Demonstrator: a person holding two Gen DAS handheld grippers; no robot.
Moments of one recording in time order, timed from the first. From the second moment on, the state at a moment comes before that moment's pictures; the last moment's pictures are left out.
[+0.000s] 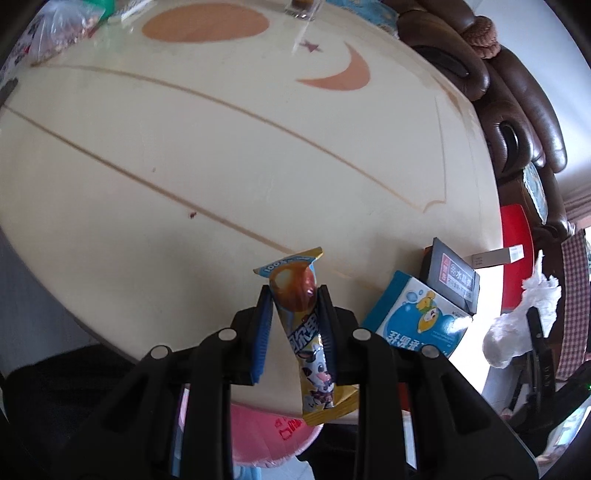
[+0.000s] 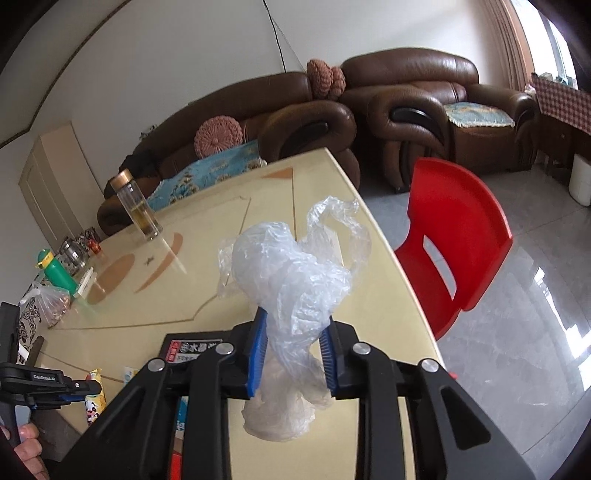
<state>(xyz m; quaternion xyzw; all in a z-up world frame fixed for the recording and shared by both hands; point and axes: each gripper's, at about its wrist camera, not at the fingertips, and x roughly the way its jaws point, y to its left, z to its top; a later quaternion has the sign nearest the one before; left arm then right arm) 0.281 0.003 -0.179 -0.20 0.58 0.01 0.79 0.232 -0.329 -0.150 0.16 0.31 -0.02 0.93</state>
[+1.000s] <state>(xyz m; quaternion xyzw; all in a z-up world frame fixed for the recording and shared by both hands) 0.248 0.013 -0.109 -0.10 0.48 -0.01 0.87 0.199 -0.254 -0.098 0.06 0.28 0.04 0.96</state>
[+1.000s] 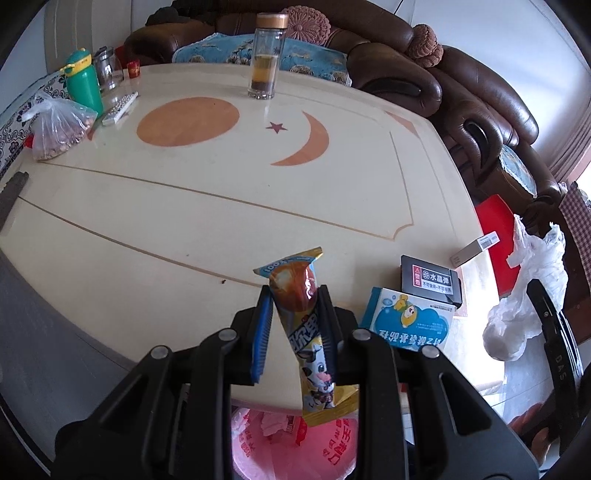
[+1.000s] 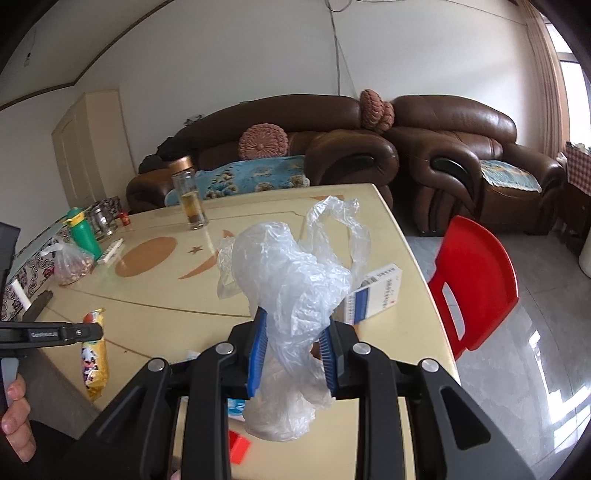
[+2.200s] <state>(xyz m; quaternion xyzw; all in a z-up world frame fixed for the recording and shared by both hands) 0.126 0.026 -0.086 -0.02 0.45 -0.06 0.89 0.069 -0.155 -0.050 0.02 0.29 0.11 0.95</state>
